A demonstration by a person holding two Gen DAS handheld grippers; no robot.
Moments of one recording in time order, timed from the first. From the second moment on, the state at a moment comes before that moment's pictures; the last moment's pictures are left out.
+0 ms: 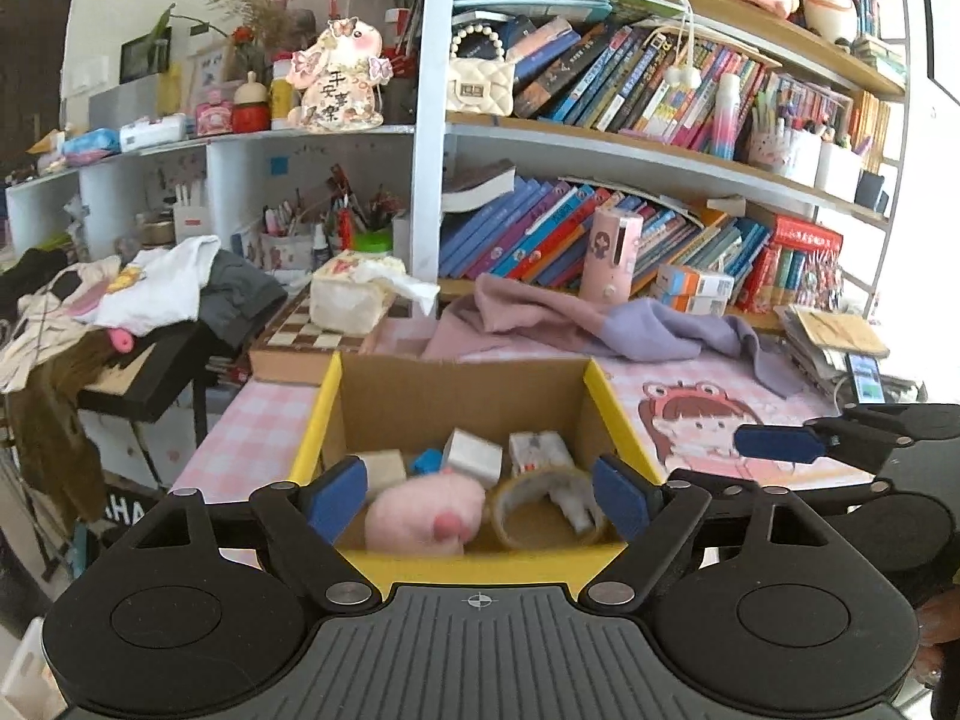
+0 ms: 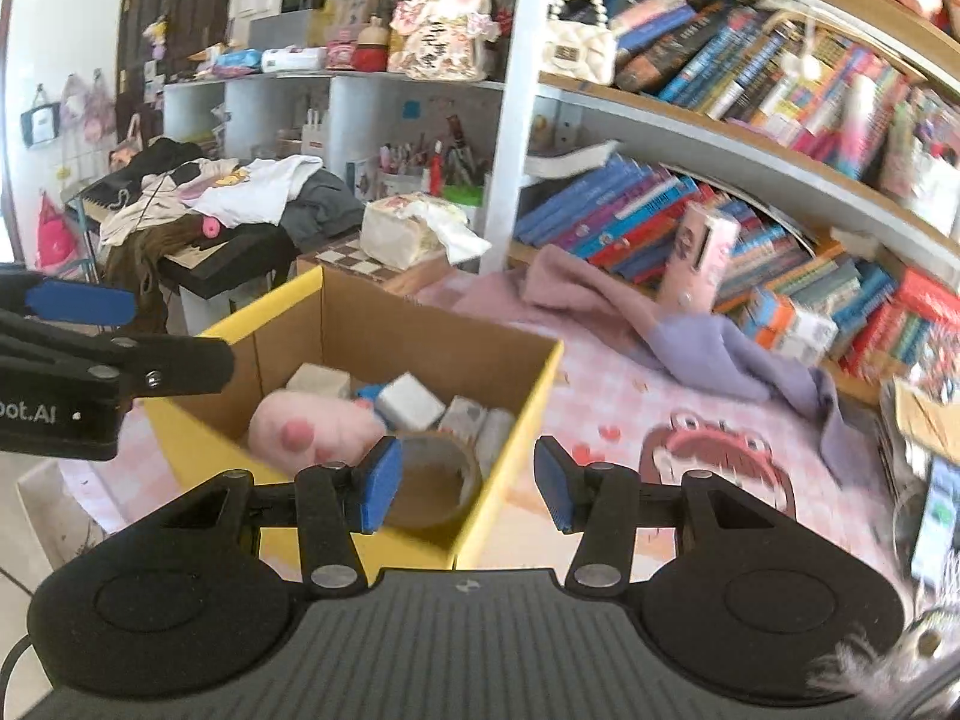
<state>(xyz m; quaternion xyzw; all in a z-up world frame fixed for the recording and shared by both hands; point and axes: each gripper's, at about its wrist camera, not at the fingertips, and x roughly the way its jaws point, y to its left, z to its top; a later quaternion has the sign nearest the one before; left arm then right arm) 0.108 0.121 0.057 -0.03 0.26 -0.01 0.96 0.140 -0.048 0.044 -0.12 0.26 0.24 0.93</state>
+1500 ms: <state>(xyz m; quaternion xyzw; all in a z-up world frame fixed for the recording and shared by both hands) 0.024 0.046 -0.014 0.02 0.36 -0.05 0.93 0.011 -0.138 -0.016 -0.04 0.36 0.07 0.93</state>
